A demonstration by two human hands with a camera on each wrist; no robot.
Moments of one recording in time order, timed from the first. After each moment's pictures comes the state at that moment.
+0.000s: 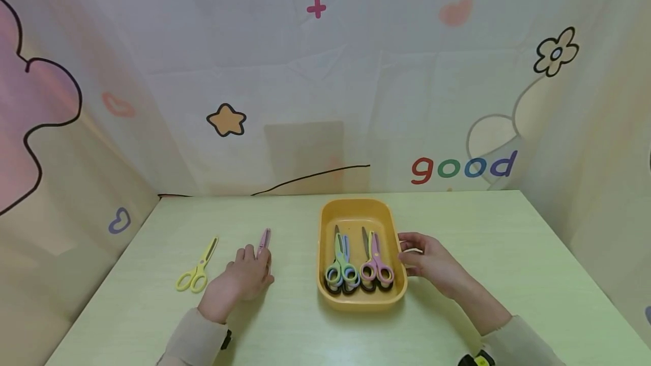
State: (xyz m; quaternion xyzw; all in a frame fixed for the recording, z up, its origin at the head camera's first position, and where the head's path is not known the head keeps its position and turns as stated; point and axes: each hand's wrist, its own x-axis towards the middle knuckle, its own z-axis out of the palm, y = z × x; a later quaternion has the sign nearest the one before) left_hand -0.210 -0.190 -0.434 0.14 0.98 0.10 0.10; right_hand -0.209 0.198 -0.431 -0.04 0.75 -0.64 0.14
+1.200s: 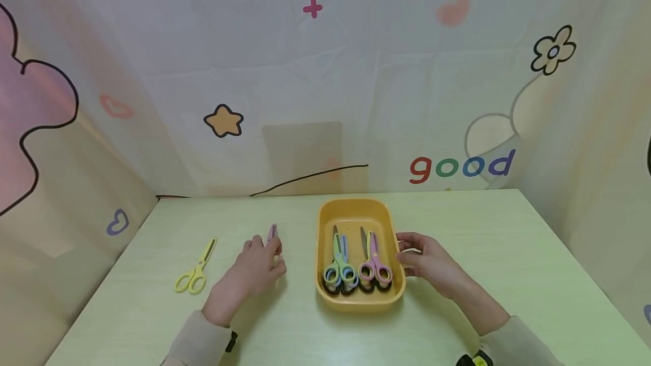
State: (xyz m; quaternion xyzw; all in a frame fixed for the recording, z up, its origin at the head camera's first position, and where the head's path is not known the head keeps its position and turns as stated) left_hand -0.213 -0.173 -0.430 0.17 0.97 0.18 -0.01; right_hand -0.208 0.198 -0.431 -0.05 0.74 -0.65 0.14
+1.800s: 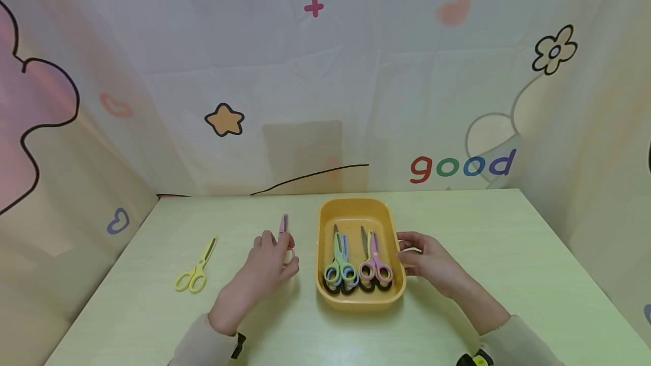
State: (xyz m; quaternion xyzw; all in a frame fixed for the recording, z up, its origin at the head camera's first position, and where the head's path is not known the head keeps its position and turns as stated) left_hand -0.199 -0.150 -0.415 0.22 0.95 0.21 -0.09; right_hand -0.207 0.198 -0.431 -0.05 0.75 -0.64 0.14
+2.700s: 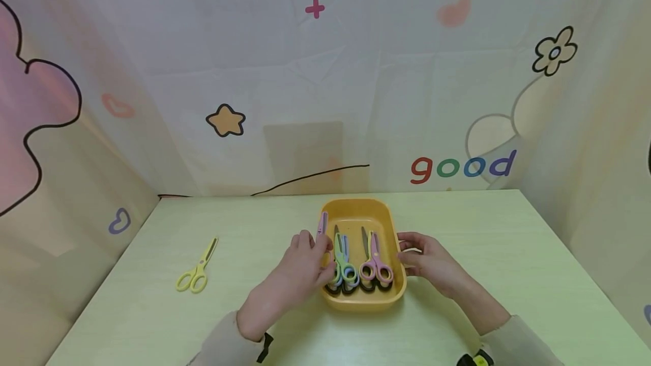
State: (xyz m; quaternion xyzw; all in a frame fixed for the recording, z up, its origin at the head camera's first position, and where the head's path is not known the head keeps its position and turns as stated) left_hand -0.186 -0.097 -0.397 0.31 0.93 0.20 -0.08; right_hand -0.207 0.198 -0.432 -0.06 0.75 -0.65 0.14
